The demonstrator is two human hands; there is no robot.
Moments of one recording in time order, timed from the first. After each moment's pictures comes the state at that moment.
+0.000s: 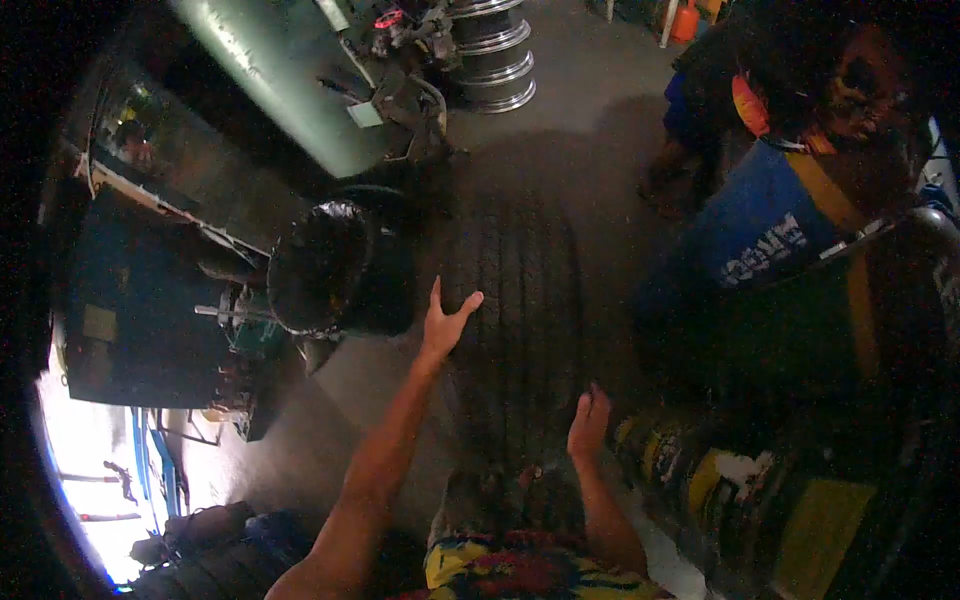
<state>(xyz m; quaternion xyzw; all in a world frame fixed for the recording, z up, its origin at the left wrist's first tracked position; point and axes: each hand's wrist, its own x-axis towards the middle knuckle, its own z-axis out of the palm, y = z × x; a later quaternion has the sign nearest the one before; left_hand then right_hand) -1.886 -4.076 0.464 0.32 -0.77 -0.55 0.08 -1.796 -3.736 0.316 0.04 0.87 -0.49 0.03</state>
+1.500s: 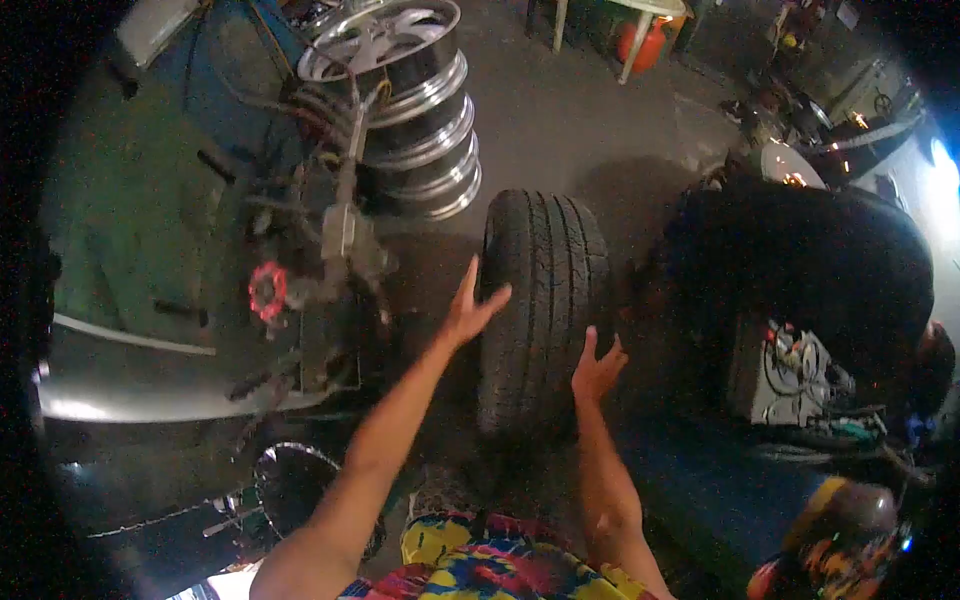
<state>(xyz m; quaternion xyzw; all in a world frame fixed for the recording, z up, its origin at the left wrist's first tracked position) -2.571 -4.268 0.448 0.06 -0.81 -0.59 0.00 -2.512 -4.005 0.438 0.30 0.87 -0.38 -0.07</state>
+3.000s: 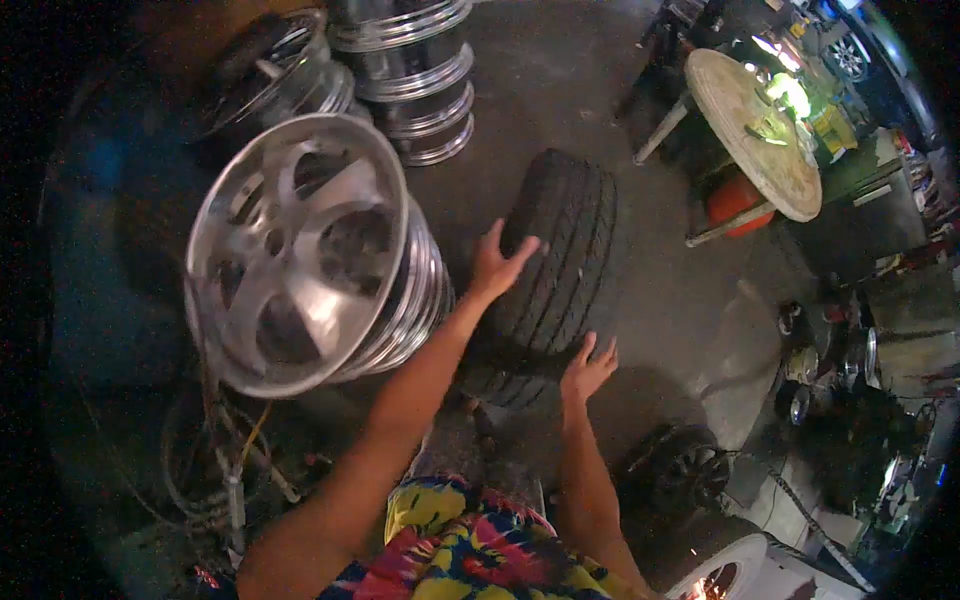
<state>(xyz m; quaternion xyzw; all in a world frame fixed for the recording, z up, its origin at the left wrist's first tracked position) -3.472 -4.365 0.458 0.25 -0.76 -0.58 0.15 -3.409 -4.104 0.403 0.16 0.89 -0.42 -0.01</state>
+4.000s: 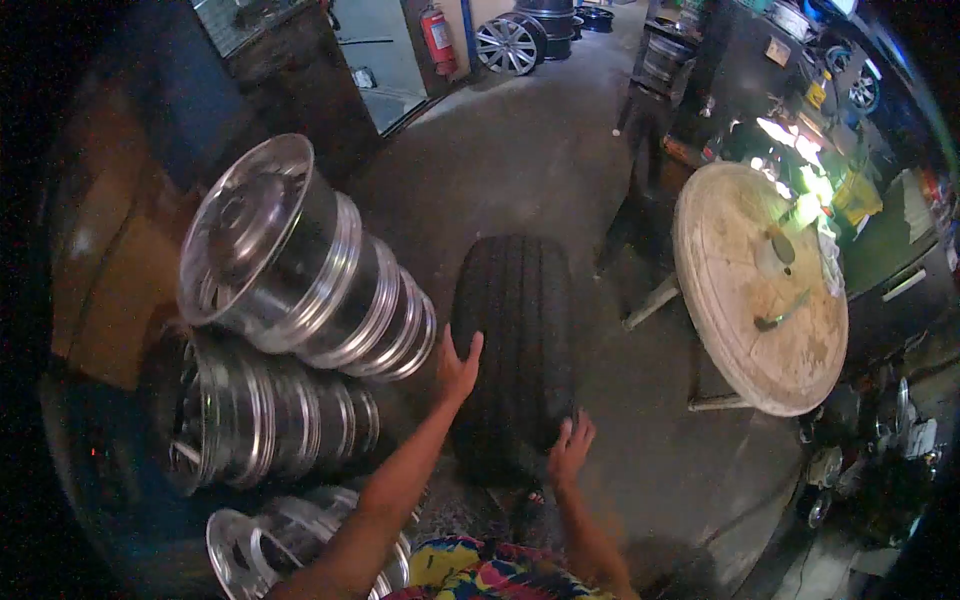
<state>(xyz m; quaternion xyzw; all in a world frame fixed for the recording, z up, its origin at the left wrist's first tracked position) -4.001 -4.568 0.455 0.38 -0.80 -0.45 0.13 -3.950 -4.294 0.379 0.05 0.85 -0.52 0.02</state>
